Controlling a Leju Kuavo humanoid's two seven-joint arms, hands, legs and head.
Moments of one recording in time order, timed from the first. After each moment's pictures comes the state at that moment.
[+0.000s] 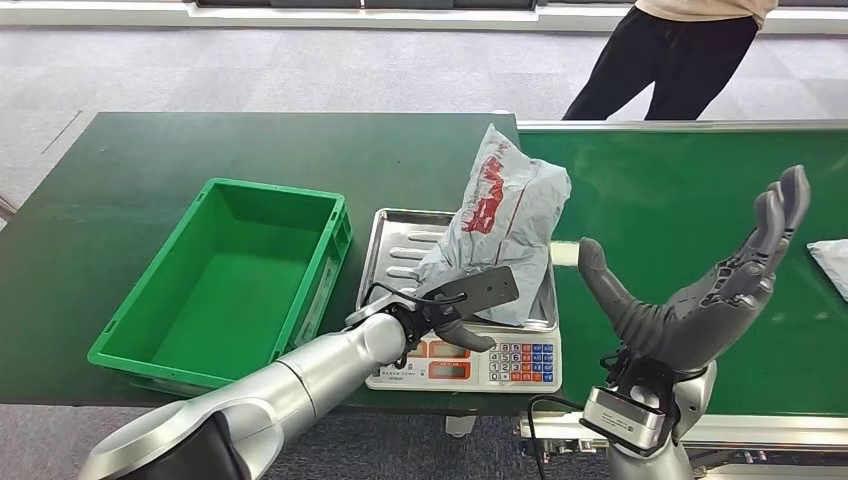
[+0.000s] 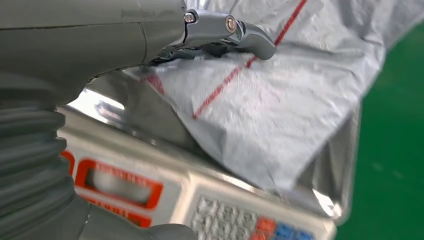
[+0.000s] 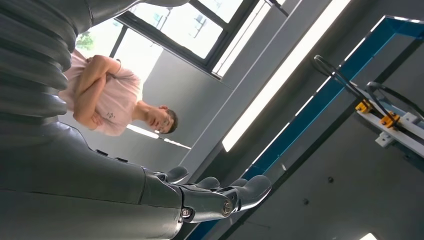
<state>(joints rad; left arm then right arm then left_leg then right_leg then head) -0.91 -0.36 -1.22 -0.39 0.31 0.08 0.13 -0.08 0.06 0.28 -1.86 0.59 -0.59 -0.65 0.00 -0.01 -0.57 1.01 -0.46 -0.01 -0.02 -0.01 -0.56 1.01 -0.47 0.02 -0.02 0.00</state>
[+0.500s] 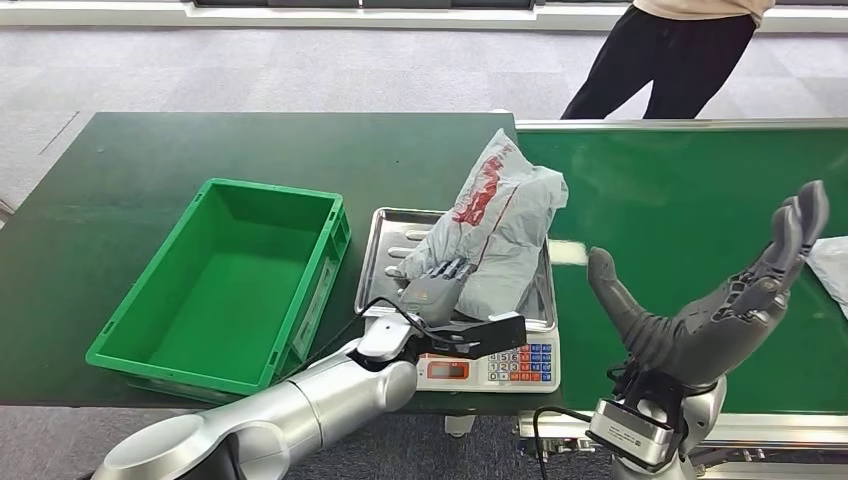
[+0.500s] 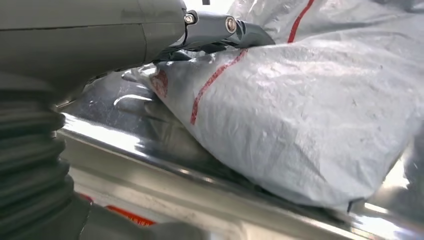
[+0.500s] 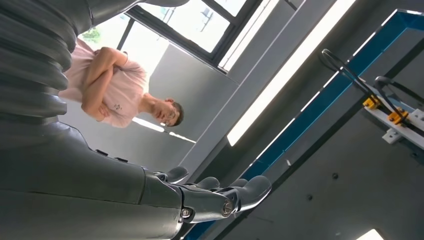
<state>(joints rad) -0.87 -0.37 -1.39 -0.40 -0.11 0.34 0.35 -0.04 0.06 0.27 -1.90 0.61 -0.61 -0.64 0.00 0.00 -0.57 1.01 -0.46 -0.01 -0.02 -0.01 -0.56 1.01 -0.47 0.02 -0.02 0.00</state>
